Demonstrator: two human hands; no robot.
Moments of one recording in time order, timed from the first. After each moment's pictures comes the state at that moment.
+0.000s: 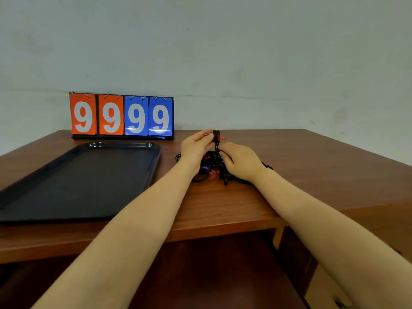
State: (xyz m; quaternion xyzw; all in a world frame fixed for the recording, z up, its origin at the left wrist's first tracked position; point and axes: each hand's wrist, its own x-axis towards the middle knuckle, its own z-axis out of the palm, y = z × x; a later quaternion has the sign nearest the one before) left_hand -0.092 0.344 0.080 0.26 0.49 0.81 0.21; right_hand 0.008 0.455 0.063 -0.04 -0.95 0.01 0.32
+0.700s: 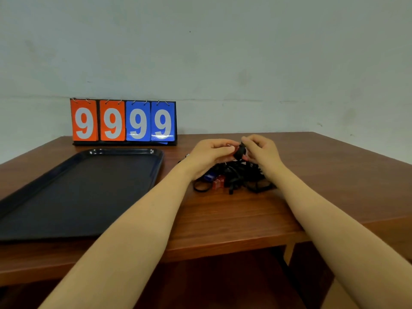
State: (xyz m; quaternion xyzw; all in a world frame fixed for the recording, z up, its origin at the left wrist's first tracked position) left_hand -0.095 0.336 0.092 0.49 0.53 0.63 0.29; right_hand 0.015 0.477 0.081 -0.11 -0.78 0.45 0.42
